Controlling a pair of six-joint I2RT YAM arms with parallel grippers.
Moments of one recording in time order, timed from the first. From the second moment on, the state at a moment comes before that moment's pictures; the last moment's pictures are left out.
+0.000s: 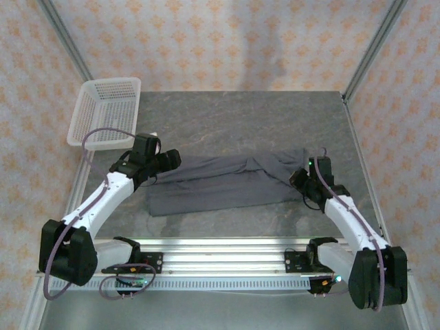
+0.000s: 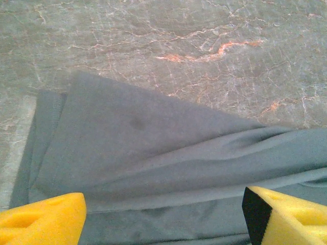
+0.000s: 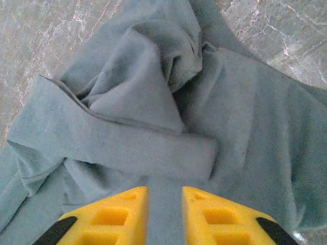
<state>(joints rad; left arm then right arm) -0.22 1.21 0.83 -0.46 0.00 -0.52 0.08 0.99 0.52 -0.41 -0.10 0.75</state>
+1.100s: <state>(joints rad) -0.38 1.24 0.78 -0.41 0.06 -0.59 0.19 1.95 1.35 -0.56 -0.47 0.43</state>
